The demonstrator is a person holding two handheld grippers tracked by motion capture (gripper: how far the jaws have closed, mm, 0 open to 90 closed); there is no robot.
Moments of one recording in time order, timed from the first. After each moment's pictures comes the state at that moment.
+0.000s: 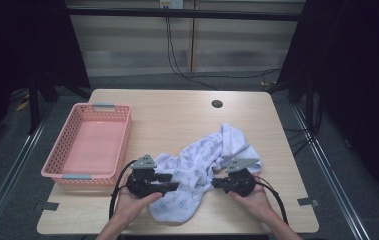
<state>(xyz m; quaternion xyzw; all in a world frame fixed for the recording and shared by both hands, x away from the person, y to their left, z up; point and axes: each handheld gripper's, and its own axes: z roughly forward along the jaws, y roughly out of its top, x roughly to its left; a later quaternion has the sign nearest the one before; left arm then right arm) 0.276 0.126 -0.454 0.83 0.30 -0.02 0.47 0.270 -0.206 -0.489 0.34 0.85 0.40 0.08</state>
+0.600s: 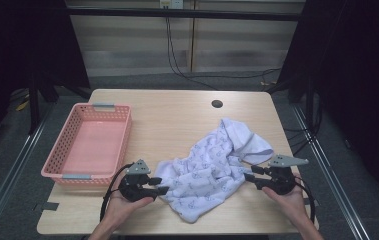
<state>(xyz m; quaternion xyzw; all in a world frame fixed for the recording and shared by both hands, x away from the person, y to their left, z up) 0.277 0.141 -0.478 0.86 0.30 0.00 0.42 0.243 -0.285 -0.468 0.42 0.79 0.42 0.15</state>
